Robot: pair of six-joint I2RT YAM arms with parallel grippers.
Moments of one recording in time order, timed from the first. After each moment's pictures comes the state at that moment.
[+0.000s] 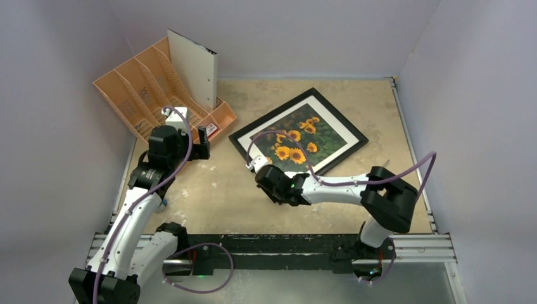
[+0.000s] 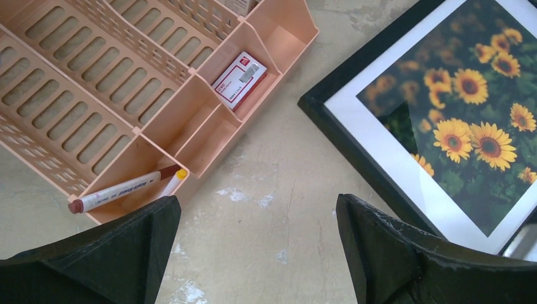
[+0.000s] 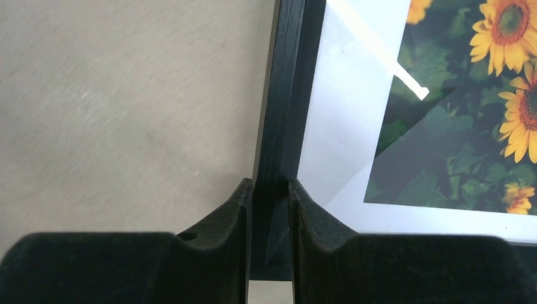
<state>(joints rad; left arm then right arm) -0.20 0.84 0.81 -0.45 -0.07 -0.15 1.10 1.66 0.91 -0.24 0.30 0.22</state>
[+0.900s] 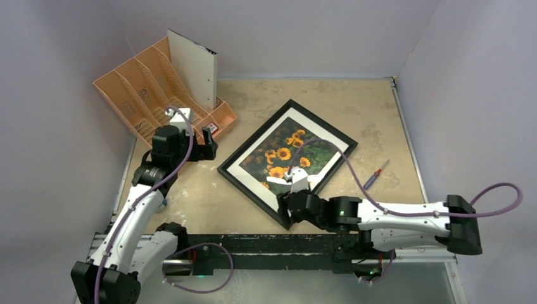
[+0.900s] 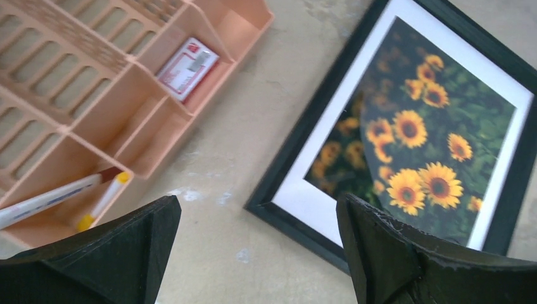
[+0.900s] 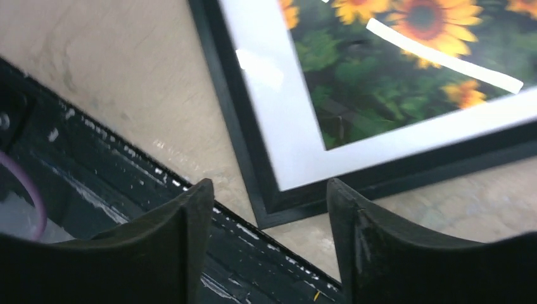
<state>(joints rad) -0.20 0.87 0.78 -0.41 0.01 -0.23 1.35 1.08 0.65 -0.41 0.43 0.66</state>
